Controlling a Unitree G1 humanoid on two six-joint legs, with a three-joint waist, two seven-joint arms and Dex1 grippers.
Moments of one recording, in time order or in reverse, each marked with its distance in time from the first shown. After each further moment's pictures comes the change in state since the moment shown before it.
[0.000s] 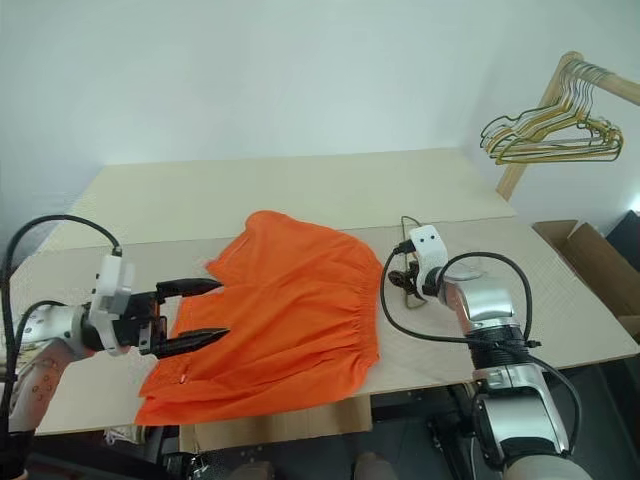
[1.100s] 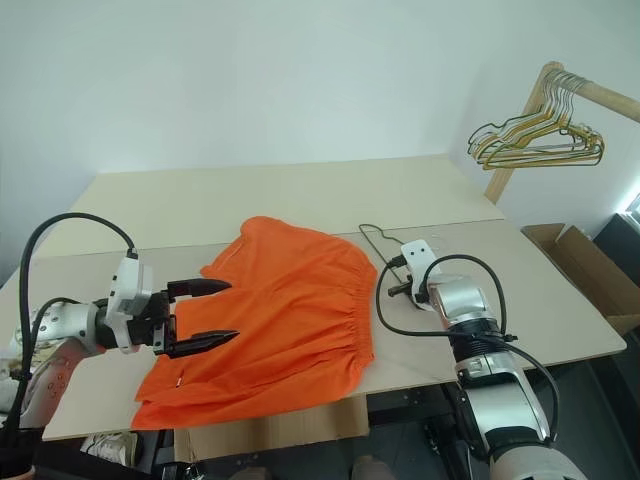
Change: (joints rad) left arm -0.031 -0.018 -0.044 0.011 0.053 -0.049 0.024; right arm -0.046 0.057 0.050 0.170 -0.170 -0.005 -0.016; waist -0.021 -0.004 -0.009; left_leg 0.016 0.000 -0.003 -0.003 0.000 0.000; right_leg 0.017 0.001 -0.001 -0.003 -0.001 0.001
